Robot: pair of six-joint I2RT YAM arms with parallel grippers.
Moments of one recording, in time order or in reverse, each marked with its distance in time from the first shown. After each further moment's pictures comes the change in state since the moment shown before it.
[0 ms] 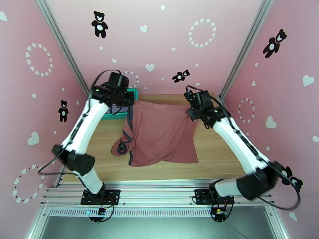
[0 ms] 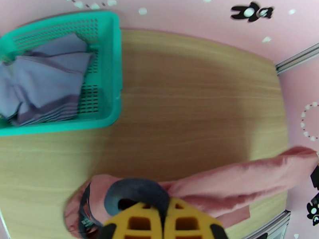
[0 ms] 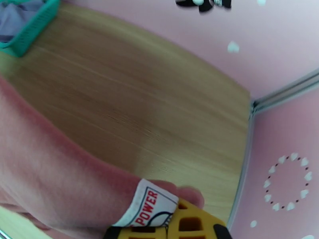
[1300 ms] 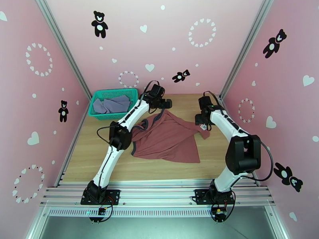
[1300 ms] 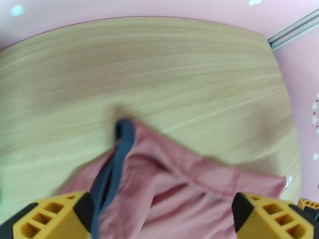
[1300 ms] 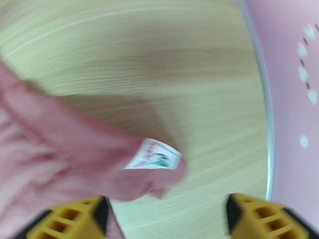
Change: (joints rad) left arm -0.191 0.489 0.300 0.256 -0.035 -0.002; right arm -0.131 0.099 -0.084 -0.081 -0.023 0.298
